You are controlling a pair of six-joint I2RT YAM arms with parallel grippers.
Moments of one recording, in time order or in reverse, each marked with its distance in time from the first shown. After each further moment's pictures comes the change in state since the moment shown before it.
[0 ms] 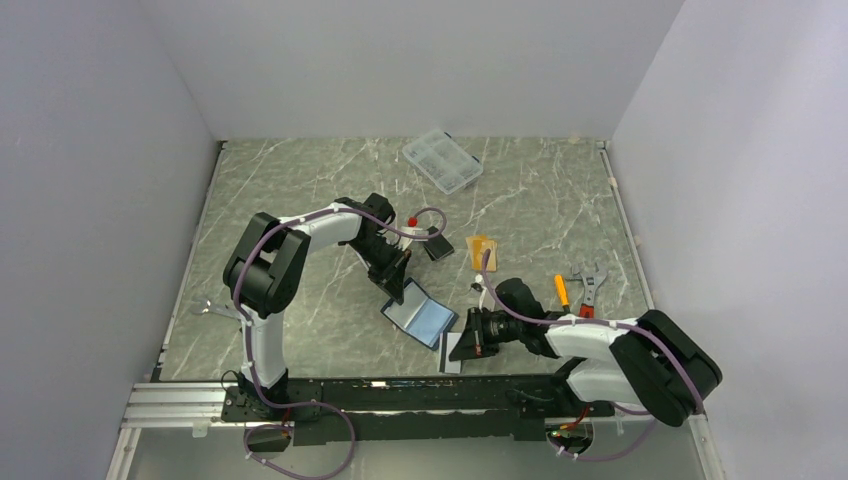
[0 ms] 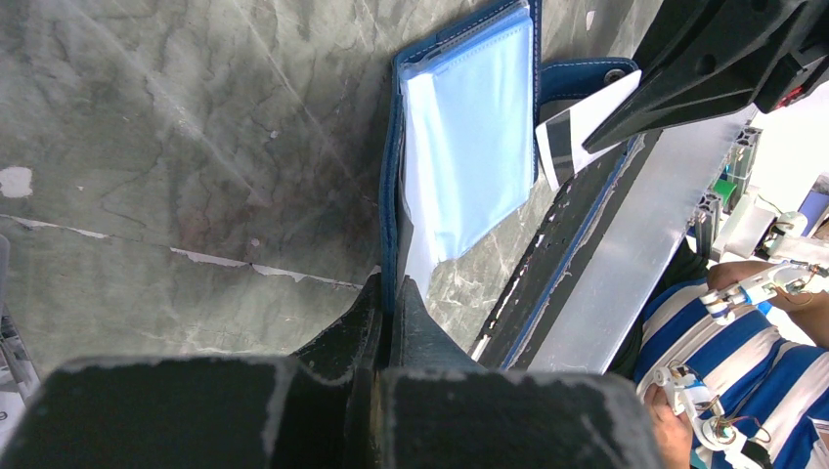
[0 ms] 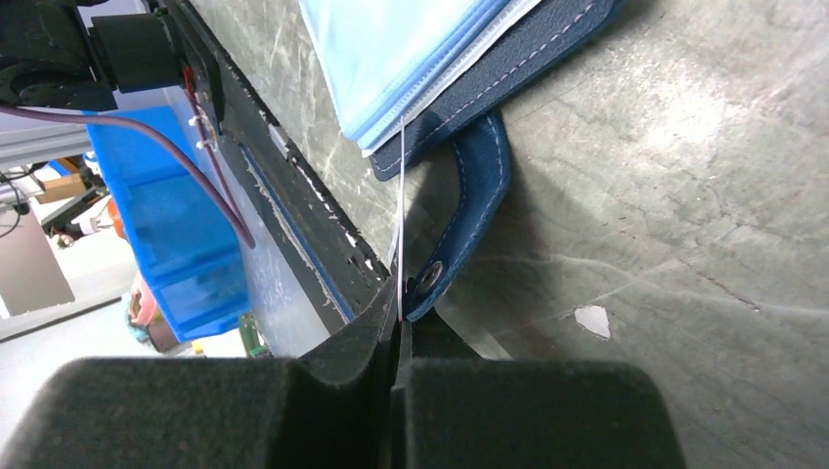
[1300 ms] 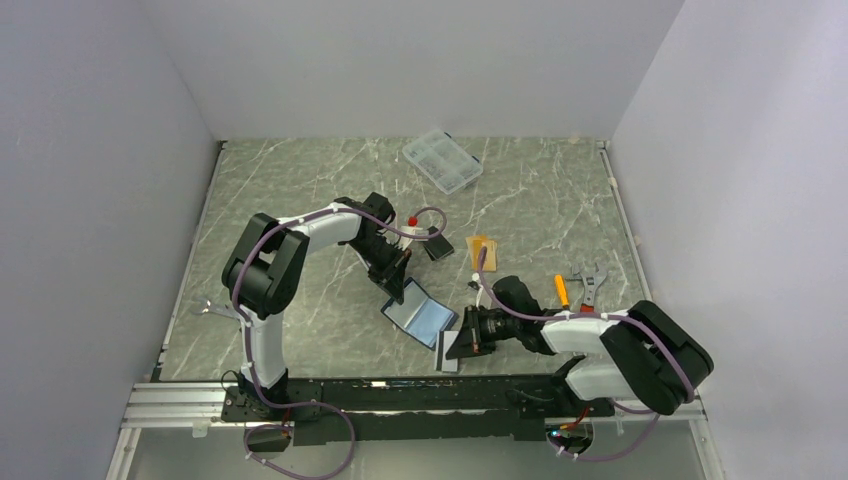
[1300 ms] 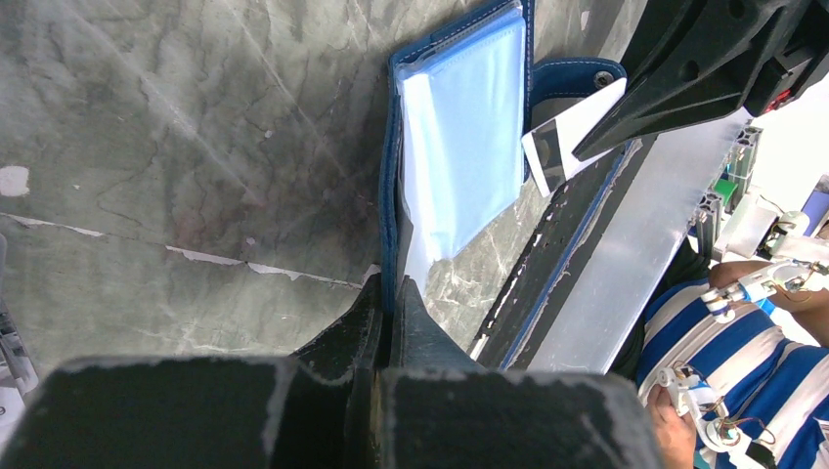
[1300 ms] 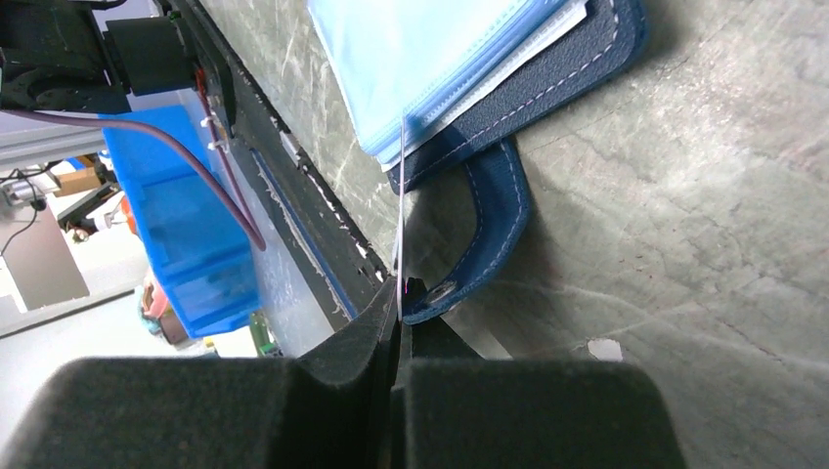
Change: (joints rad) left arm -0.002 -0.009 -0.001 0.000 0.000 0.000; right arm 0.000 0.087 0.022 0.065 -0.025 0.016
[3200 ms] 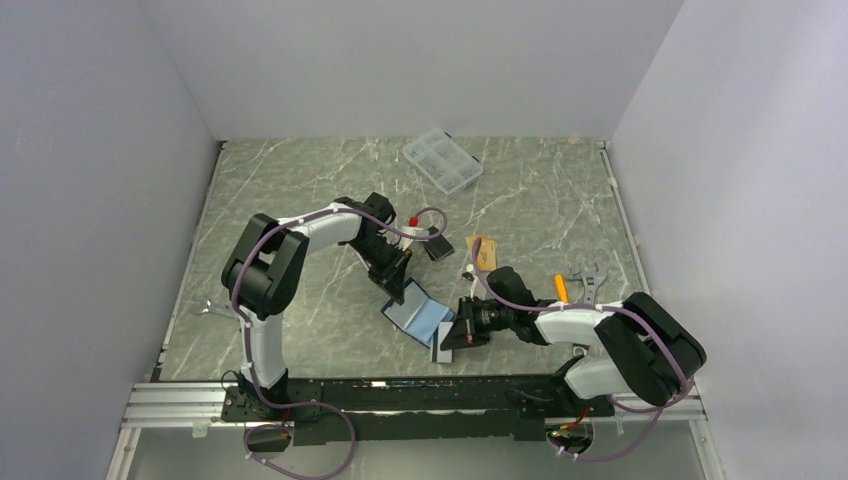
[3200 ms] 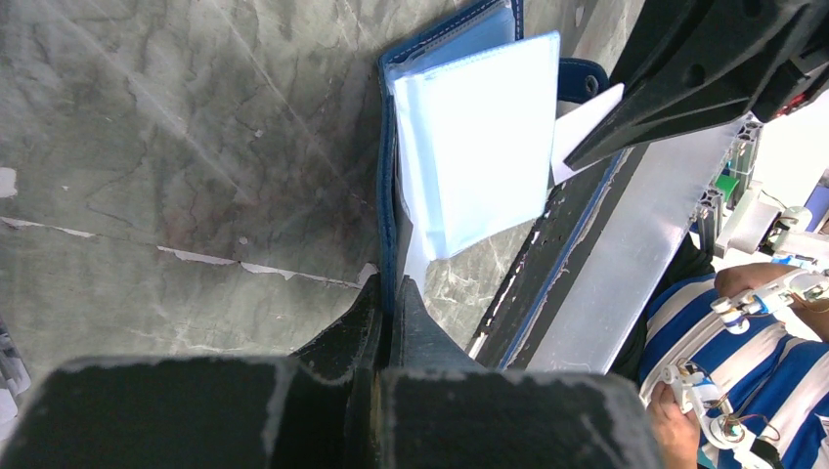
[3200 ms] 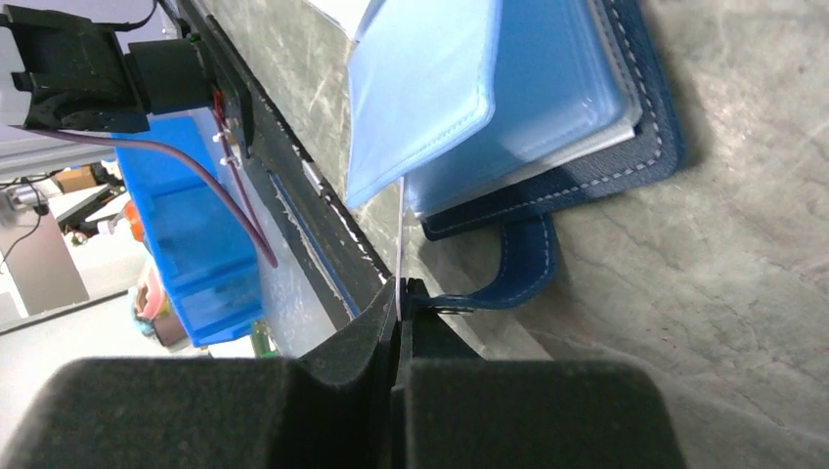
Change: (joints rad) left arm -0.004 -0.005 0.000 -0.006 0.003 0.008; right arm 0.000 0.047 0.075 -0.018 0.001 -0.008
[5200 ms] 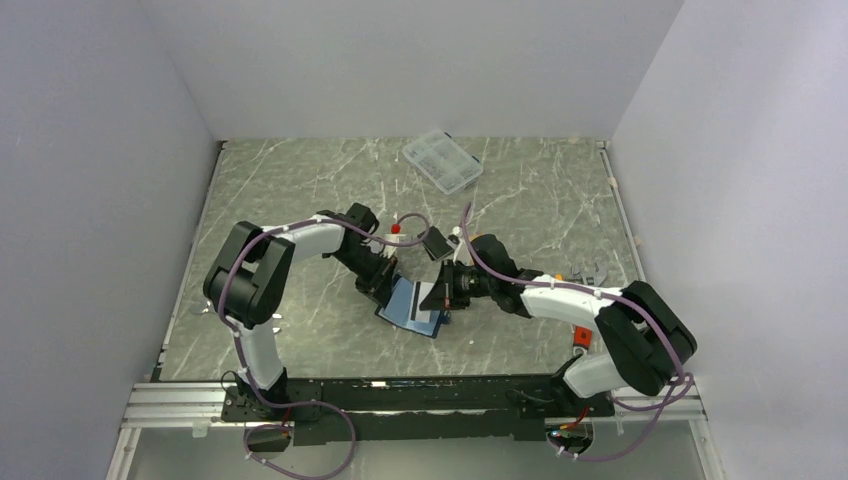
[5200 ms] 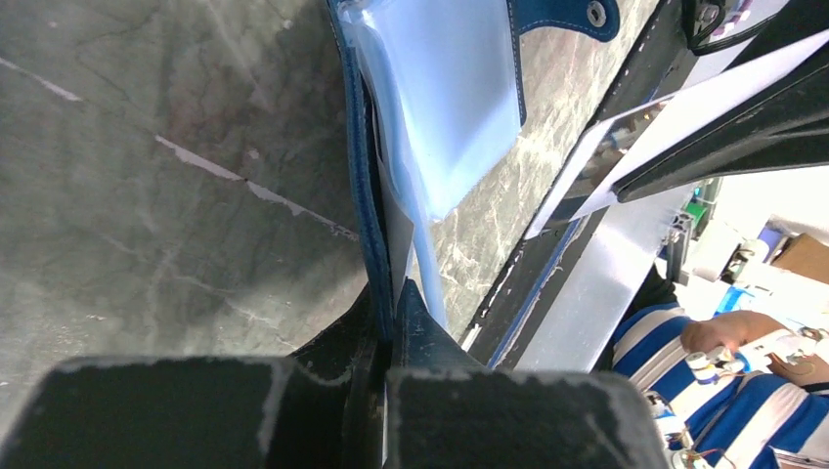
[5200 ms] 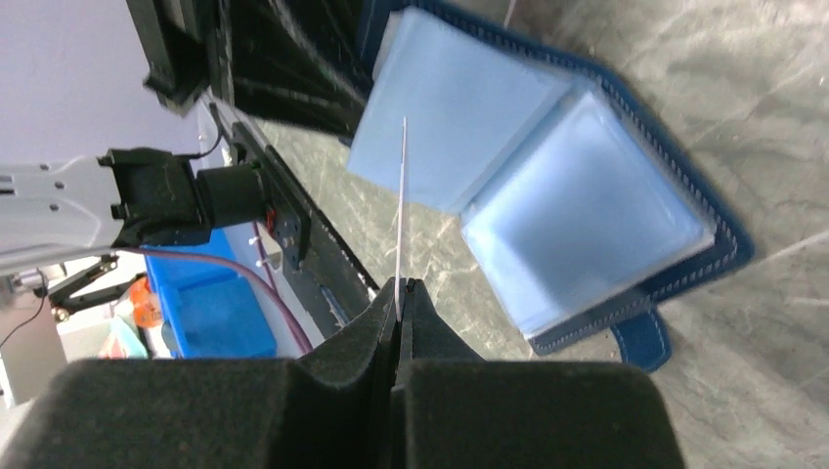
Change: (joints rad) left arm 0.069 -0.092 -0.196 0.118 0.034 -0.071; right arm 0.034 0.044 0.283 -0.102 0.147 0.029
